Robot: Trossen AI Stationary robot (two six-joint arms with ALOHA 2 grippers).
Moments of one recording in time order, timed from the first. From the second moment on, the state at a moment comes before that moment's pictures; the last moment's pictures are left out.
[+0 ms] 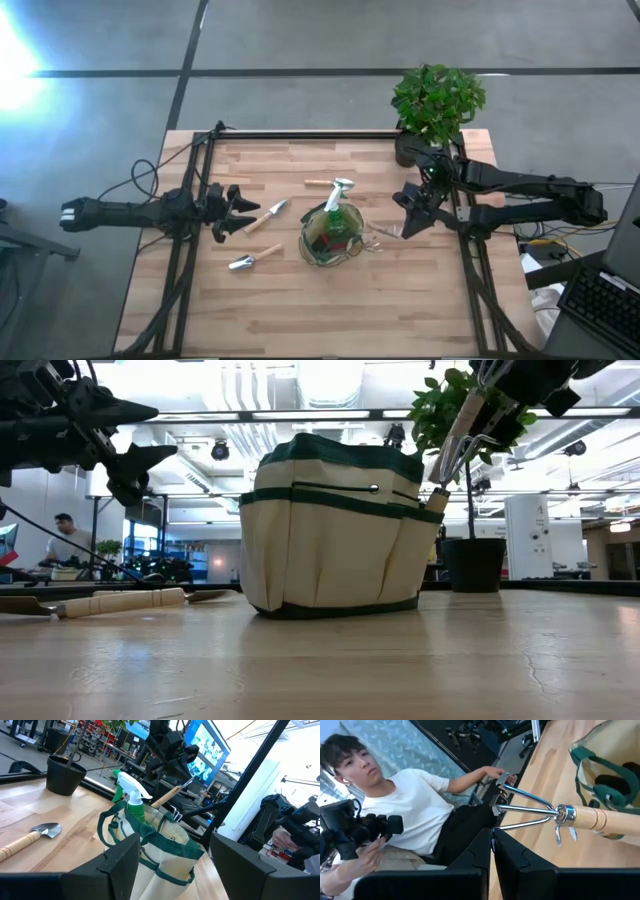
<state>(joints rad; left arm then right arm) 0.04 0.33 0.01 0.35 0.06 -0.50 -0.32 0.97 0.69 -0.35 -1.16 0.21</state>
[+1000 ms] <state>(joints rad) 0.04 0.33 0.01 0.35 0.06 -0.50 -0.33 1.09 0.64 -0.16 -1.18 0.24</state>
